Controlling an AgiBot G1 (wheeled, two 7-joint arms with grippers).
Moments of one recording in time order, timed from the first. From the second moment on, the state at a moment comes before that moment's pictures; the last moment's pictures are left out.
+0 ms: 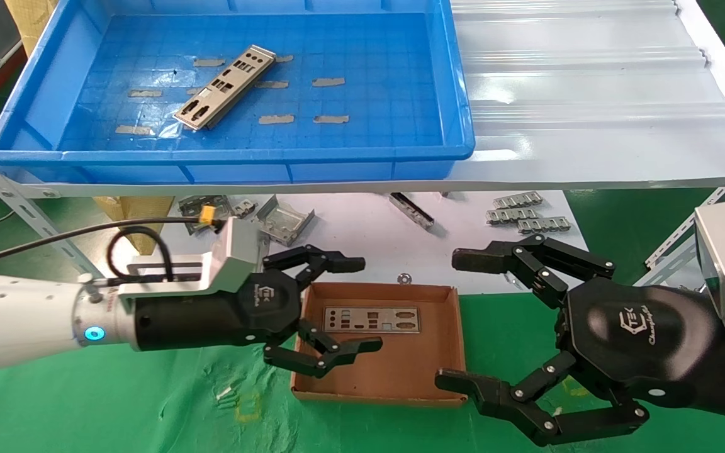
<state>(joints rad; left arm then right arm) -1.46 1.09 0.72 -0.39 0.85 1.56 0.30 1.09 -0.55 -0.40 1.23 -0.62 -1.42 0.11</state>
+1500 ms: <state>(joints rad) -1.09 0.63 0.29 -1.26 0.73 1.50 -0.17 1.09 -0.55 -0.40 1.23 -0.62 -1.42 0.11</state>
